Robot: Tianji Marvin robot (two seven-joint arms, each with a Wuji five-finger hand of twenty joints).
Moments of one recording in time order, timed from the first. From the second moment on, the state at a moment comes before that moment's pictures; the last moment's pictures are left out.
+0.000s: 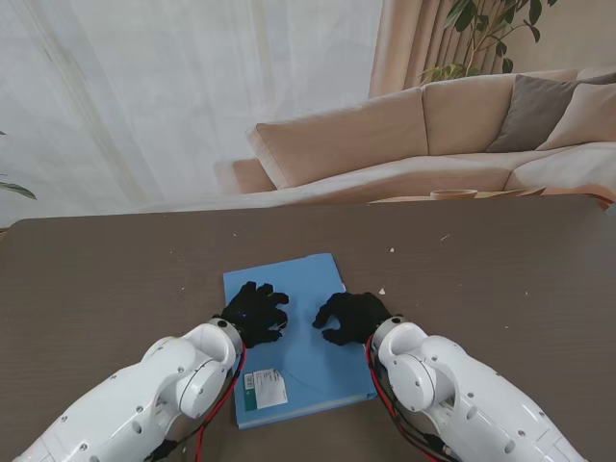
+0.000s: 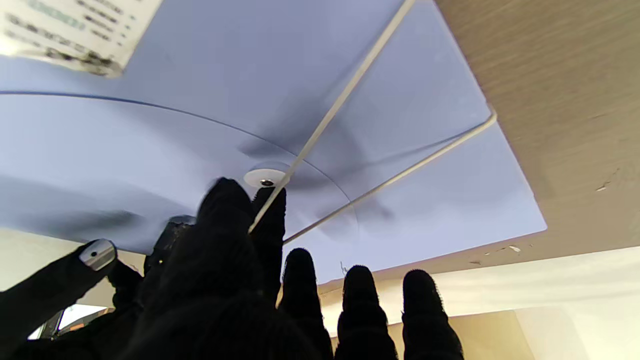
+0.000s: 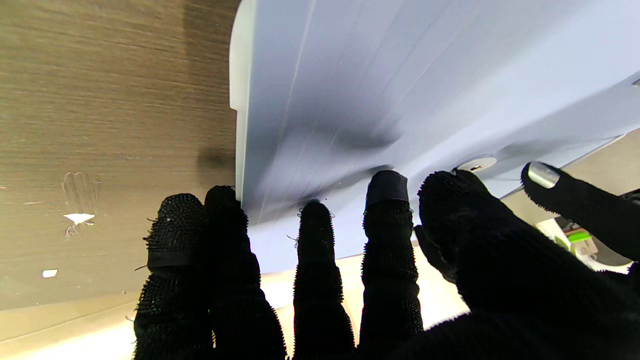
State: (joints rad) left arm 1.37 -1.01 -0.80 -1.66 1.07 0.21 -0.29; right arm -1.42 -1.05 0.87 -1.55 -0.85 0.11 0.11; left_hand 1.11 -0.09 0.00 -0.03 0.61 0.08 0.36 0.44 0.20 -0.02 0.27 0.51 0.06 0.06 0.16 0.76 -0.07 0.11 0.27 0.97; right_hand 0.49 -0.40 0.78 0.04 0.63 -0.21 0.62 0.25 0.49 0.00 0.51 0.33 0.59 0.30 0.47 0.42 0.32 0.27 1.18 0.76
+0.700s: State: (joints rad) left arm 1.28 -1.02 -0.67 -1.63 1.02 0.28 -0.29; right arm -1.42 -1.05 0.87 -1.55 -0.85 0.11 0.11; left_hand 1.02 -0.07 -0.01 -0.03 0.63 0.21 0.51 0.72 0.20 -0.03 0.24 0.51 0.05 0.05 0.13 0.76 -0.09 0.10 0.27 0.96; right_hand 0.49 -0.40 0.78 0.04 0.63 -0.21 0.62 0.25 0.51 -0.01 0.52 0.33 0.59 0.30 0.47 0.42 0.32 0.27 1.18 0.76
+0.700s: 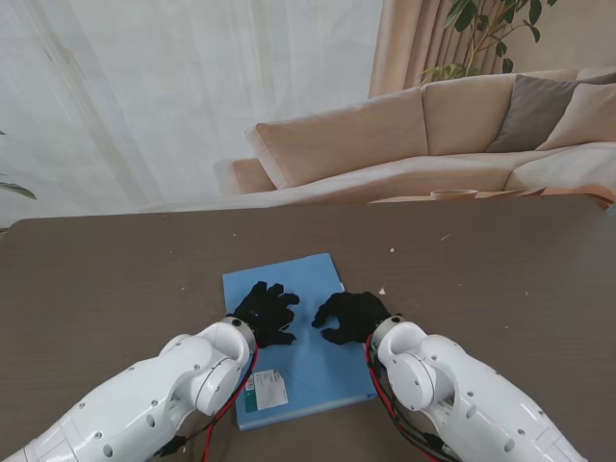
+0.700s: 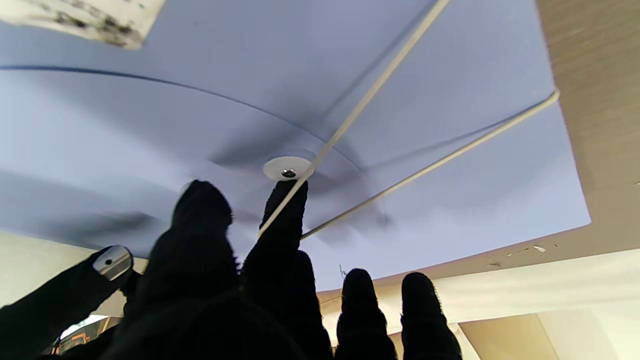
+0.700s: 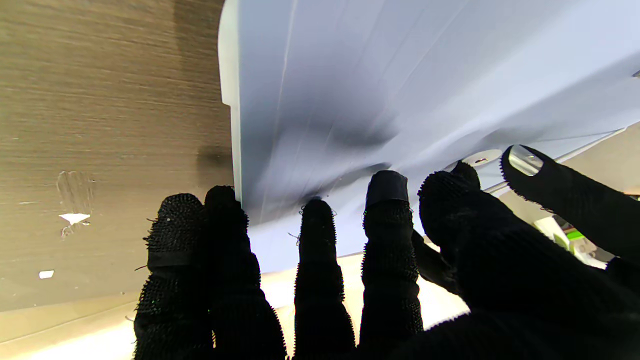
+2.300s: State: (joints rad) left arm 1.27 -1.02 -0.65 -1.63 1.07 0.31 -0.31; right arm -1.42 -1.05 0.87 -1.54 -0.84 0.11 0.11; left_hand 1.10 -0.09 0.03 -0.03 0.68 0.09 0.40 0.44 0.59 0.04 0.41 0.54 0.07 0.07 0.59 1.06 -0.10 0.12 0.41 1.05; right_hand 0.49 -0.40 0.78 0.04 0.63 -0.21 0.62 0.25 0.51 -0.02 0.51 0.33 0.59 0.30 0.47 0.42 0.32 0.27 1.18 0.76
